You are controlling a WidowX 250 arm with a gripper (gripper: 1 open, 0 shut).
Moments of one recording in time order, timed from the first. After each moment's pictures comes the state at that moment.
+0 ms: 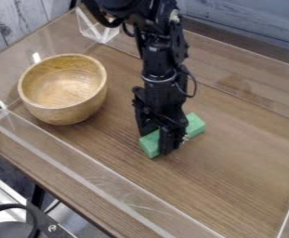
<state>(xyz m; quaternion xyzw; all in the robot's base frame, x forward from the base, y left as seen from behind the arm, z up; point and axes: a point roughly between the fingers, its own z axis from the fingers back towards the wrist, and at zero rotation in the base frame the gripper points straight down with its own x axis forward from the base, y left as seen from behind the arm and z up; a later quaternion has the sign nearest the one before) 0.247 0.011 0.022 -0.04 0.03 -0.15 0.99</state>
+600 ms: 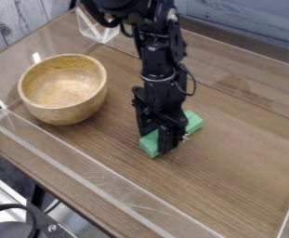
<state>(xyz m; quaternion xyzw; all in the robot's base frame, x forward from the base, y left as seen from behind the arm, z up) 0.248 0.009 0.022 -0.05 0.03 -0.14 0.99</state>
